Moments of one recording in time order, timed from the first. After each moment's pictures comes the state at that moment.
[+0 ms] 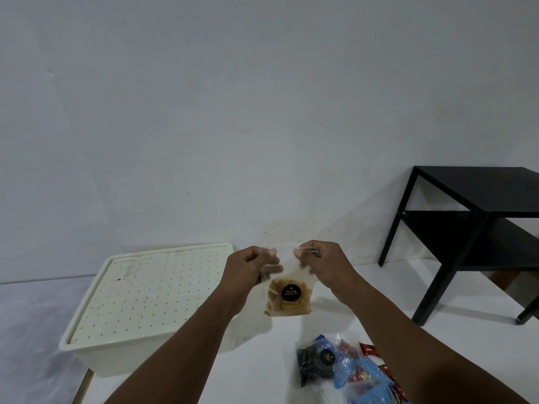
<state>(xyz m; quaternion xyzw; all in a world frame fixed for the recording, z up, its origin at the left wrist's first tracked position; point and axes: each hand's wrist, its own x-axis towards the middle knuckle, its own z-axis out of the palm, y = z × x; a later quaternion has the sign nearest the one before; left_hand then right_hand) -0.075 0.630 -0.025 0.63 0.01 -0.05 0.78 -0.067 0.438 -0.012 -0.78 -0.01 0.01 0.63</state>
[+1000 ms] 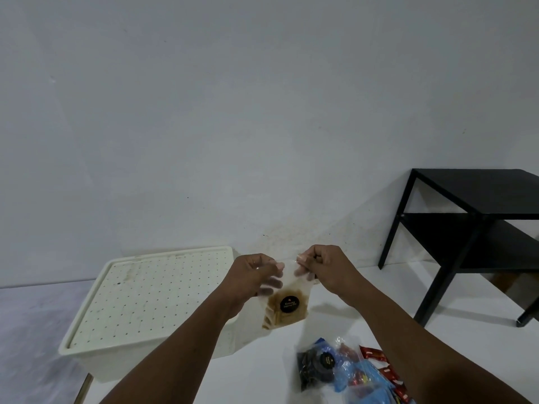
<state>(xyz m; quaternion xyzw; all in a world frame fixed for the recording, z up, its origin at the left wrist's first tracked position) -0.083 0.633 -0.015 0.70 -0.04 -0.12 0.70 -0.073 0.426 -0.007 -0.81 -0.07 0.03 0.58</state>
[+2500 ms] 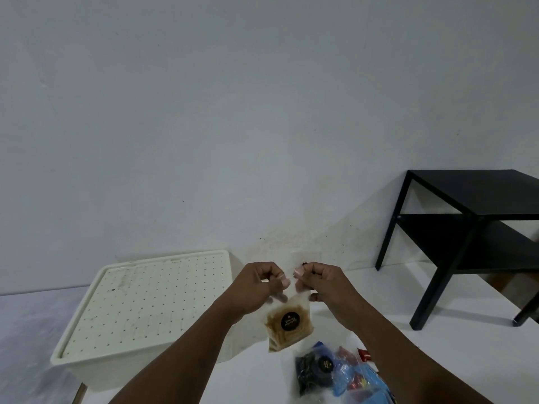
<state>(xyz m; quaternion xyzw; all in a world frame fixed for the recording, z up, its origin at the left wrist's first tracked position) -0.081 0.622 -0.018 0.79 -0.12 -0.12 0.59 -0.091 0.426 -0.027 -0.74 -0.02 0.07 0.67</state>
